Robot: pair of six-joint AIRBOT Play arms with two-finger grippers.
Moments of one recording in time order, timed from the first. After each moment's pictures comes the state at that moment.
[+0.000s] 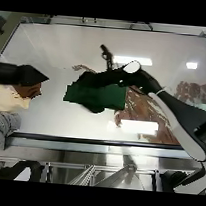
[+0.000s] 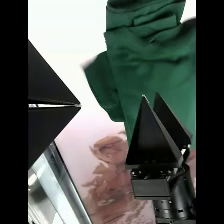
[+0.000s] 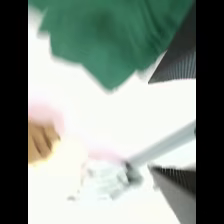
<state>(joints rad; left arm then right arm) 0.14 -0.87 1.09 0.88 -1.35 -1.30 0.55 -1.83 1.59 -0.34 0.92 1.07</state>
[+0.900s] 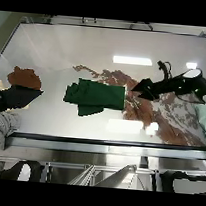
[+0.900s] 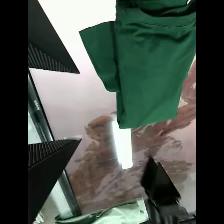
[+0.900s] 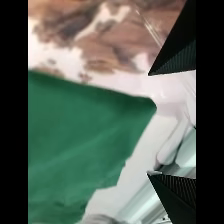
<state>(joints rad) 0.40 -0.57 0.79 0.61 -1.39 -1.21 -0.03 -1.62 1.18 -0.62 1.23 1.19</state>
